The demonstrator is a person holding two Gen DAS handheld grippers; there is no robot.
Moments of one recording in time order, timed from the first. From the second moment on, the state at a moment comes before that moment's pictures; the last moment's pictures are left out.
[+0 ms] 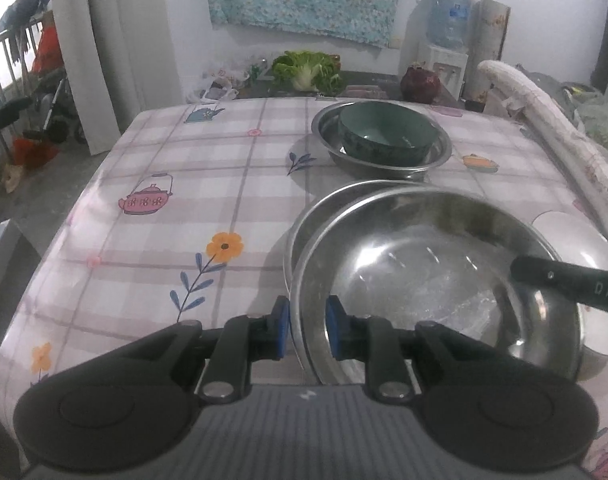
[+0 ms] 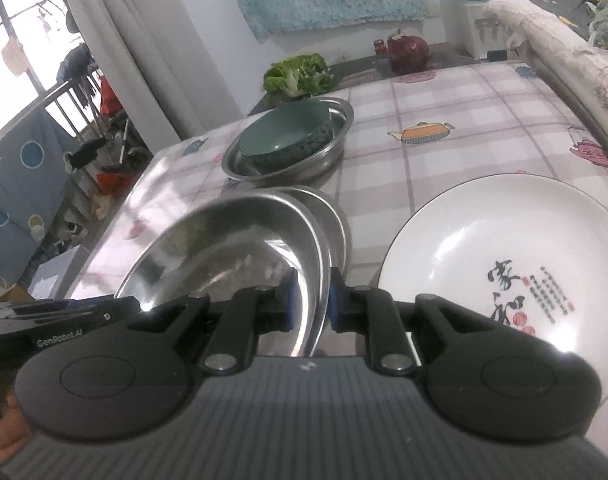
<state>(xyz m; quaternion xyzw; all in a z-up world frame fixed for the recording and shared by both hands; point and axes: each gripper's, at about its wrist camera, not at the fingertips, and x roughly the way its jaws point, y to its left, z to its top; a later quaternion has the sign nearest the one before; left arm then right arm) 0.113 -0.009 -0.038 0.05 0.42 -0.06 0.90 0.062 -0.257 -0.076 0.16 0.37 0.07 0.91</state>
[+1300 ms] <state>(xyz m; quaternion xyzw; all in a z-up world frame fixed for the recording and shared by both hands) 0.073 -0.027 -0.020 0.04 0.40 -0.14 0.91 0.004 -0.298 -0.061 0.20 0.33 0.01 0.92</state>
